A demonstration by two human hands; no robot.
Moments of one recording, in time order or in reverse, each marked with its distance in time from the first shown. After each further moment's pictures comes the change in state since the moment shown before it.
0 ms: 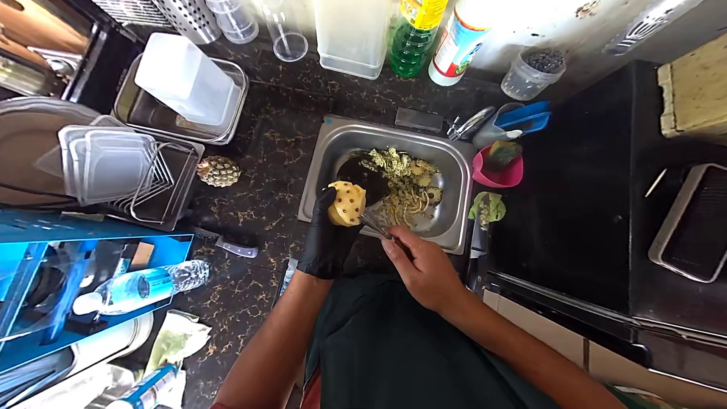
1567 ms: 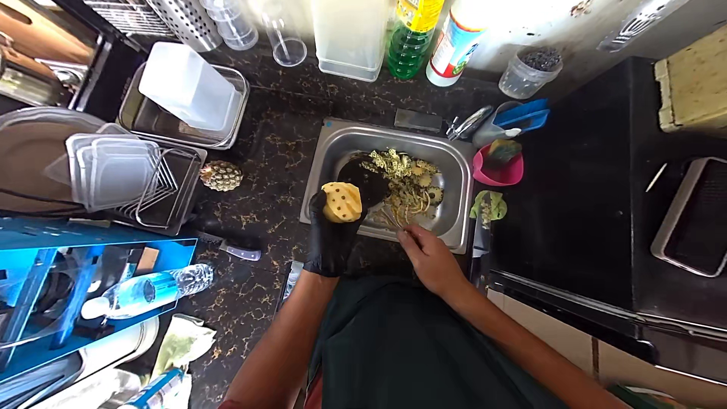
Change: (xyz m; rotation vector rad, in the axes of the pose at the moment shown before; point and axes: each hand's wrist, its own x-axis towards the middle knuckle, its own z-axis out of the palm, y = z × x) left_hand 0.011 -0.011 -0.013 -0.154 0.059 0.055; right_hand 0.004 0.037 0.000 0.051 -0.074 0.311
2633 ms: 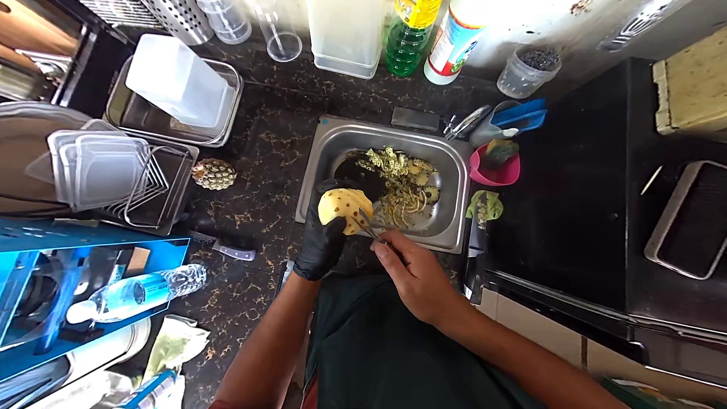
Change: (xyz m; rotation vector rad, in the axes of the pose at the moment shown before) left_hand -0.002 0.008 -0.011 0.452 -0.394 0.319; right_hand -0.024 -0.054 0.007 0.207 -0.017 -0.246
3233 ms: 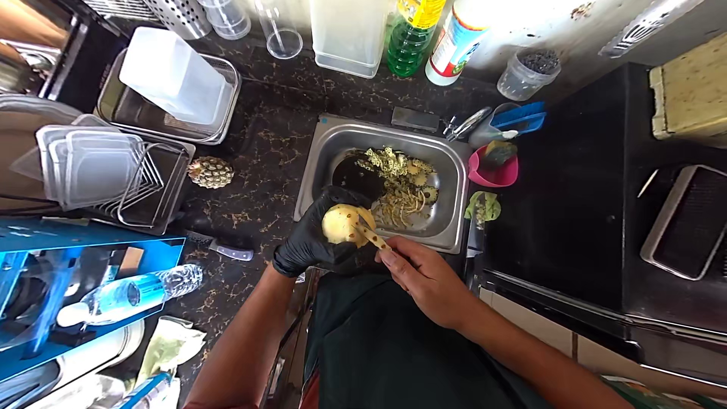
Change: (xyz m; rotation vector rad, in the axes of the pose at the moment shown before) left_hand 0.022 0.035 -0.031 0.272 -0.577 -0.017; right_hand -0.002 -0.010 -0.016 0.144 -0.167 0.063
